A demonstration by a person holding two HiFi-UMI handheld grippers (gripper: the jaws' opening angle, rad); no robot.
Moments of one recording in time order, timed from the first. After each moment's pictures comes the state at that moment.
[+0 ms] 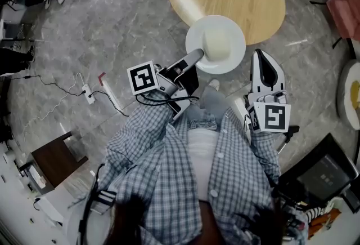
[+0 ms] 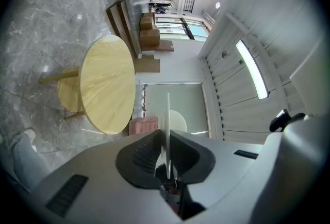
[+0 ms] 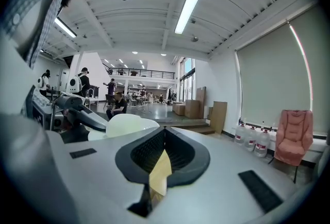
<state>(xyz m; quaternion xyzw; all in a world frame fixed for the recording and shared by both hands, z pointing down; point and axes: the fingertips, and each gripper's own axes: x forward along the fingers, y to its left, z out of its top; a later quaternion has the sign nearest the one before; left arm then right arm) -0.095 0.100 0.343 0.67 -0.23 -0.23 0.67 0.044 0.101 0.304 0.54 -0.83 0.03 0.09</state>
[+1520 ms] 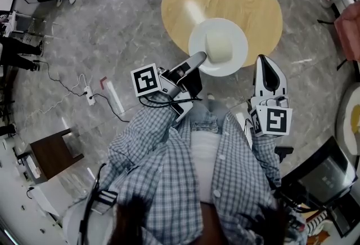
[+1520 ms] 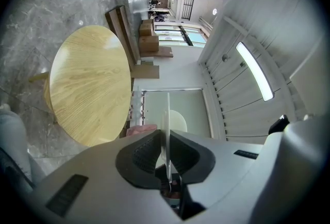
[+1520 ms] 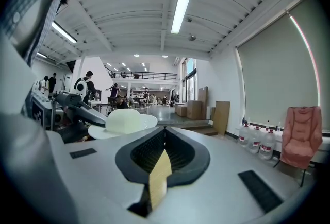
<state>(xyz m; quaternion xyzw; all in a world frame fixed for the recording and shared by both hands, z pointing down) -0.029 0.022 0.346 0.66 -0.26 -0.26 0.66 0.118 0.016 0.321 0.52 -0.85 0.03 0.08</state>
